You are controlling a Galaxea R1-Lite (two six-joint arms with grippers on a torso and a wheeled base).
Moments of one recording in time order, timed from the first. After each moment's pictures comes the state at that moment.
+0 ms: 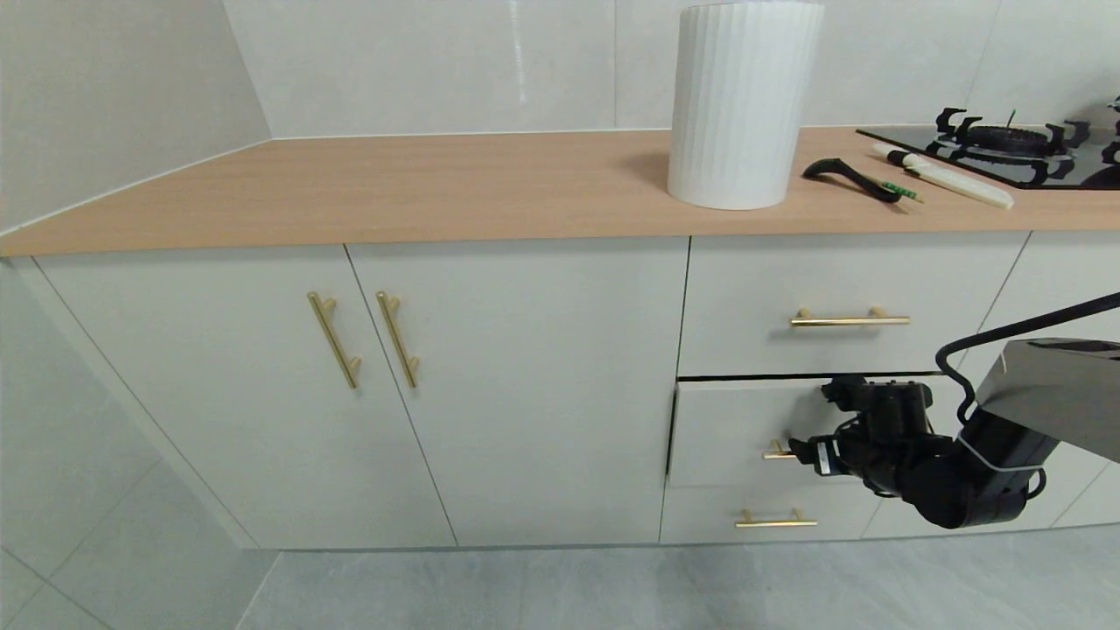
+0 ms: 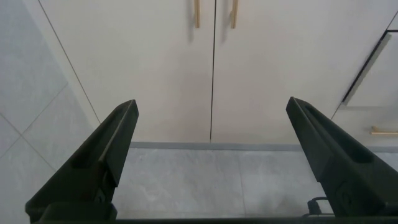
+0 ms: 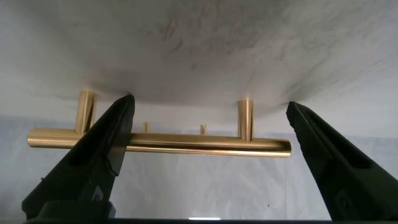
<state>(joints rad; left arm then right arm) 0.00 0.00 0.00 0.00 0.04 0.00 0.09 2.38 -0.89 -0.90 -0.12 -0.07</state>
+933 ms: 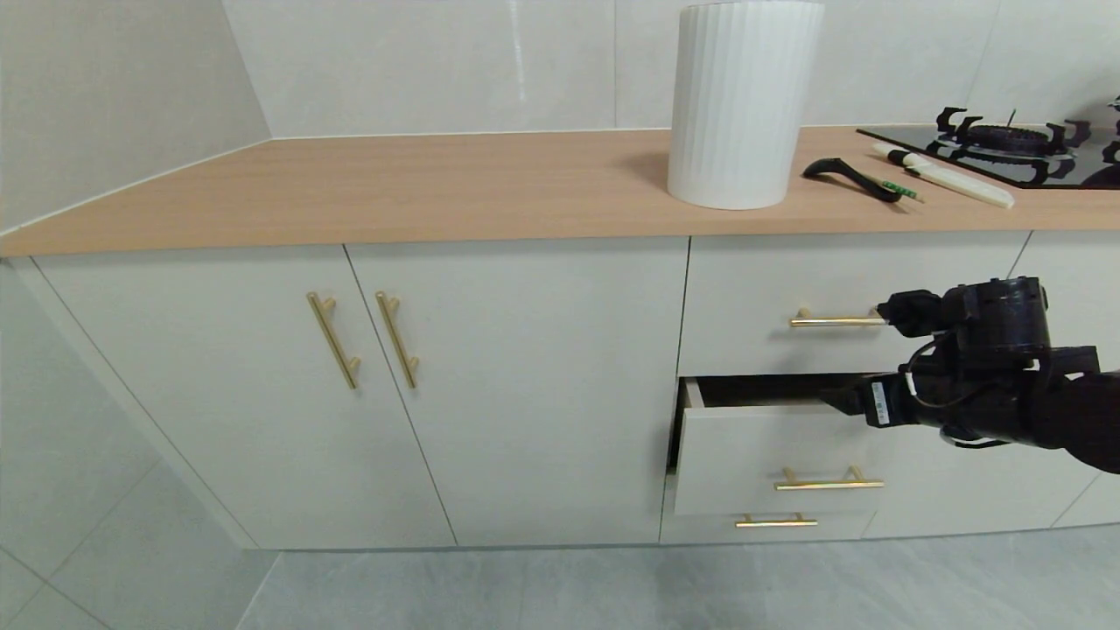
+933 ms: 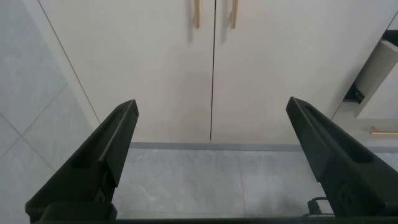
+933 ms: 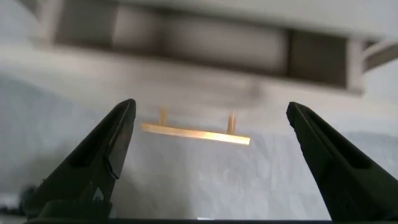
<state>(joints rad) 0.00 0.00 0.00 0.00 0.04 0.00 0.16 1.79 -0.86 -0.38 -0.10 -0.04</state>
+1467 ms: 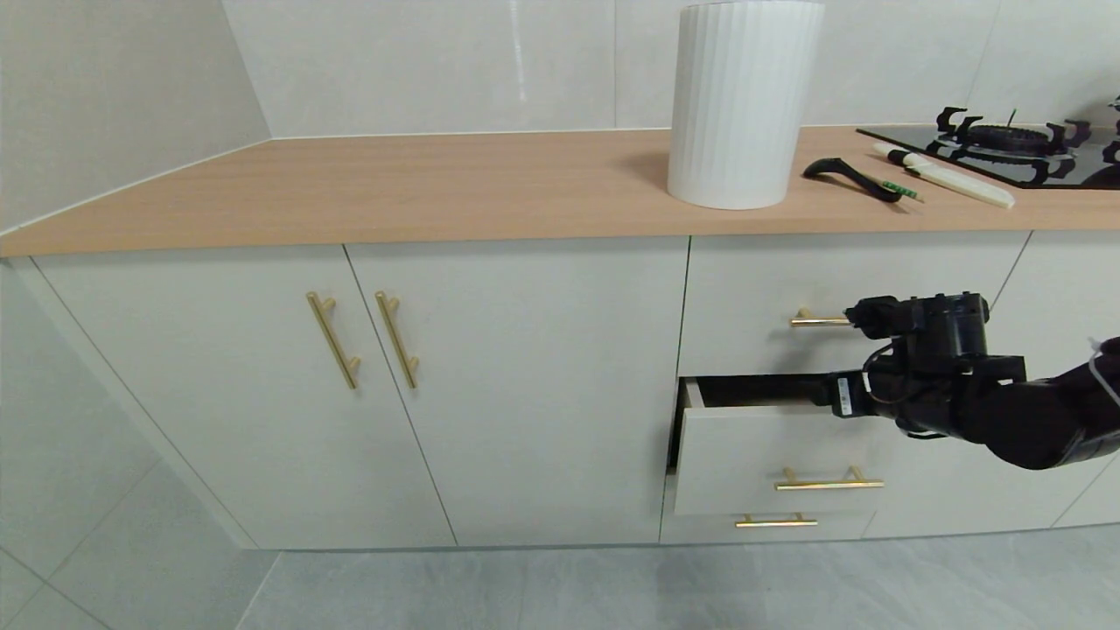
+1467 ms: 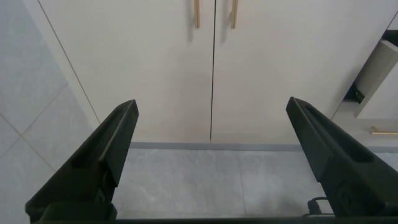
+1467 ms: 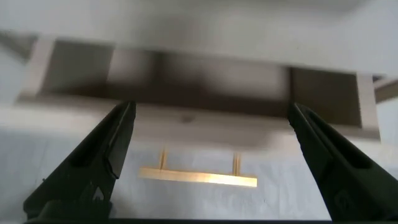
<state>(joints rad) 0.00 0.00 0.00 0.00 0.04 0.00 0.16 1.97 -0.92 -0.56 -0.14 -0.03</state>
